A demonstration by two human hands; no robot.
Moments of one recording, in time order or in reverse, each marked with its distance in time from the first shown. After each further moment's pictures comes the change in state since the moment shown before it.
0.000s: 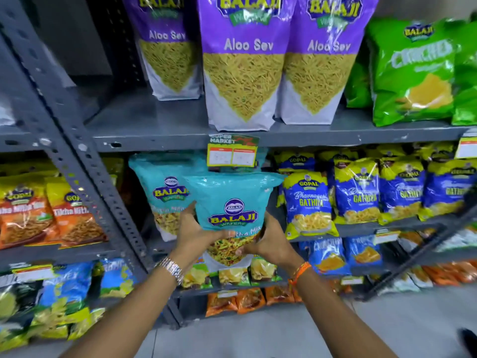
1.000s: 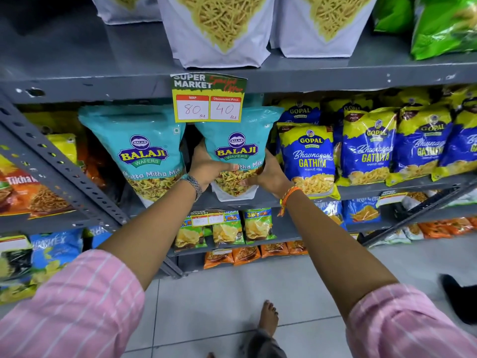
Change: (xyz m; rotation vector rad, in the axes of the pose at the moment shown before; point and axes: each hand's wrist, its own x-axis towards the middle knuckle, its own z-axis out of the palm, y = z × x) left_hand 0.118 -0.041 0.069 0.078 -0.095 -0.138; right_hand 0.119 0.070 -0.051 -0.076 0.011 0.128
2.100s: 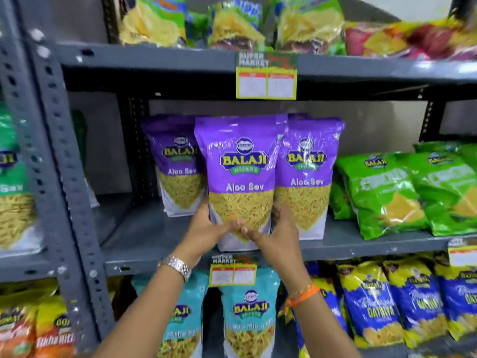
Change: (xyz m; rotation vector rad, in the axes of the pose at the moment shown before) left_hand -0.041 0.234 -0.076 -0.059 -0.027 0.552; right_hand -0.055 -0.270 -0.009 -0.011 0.556 -0.581
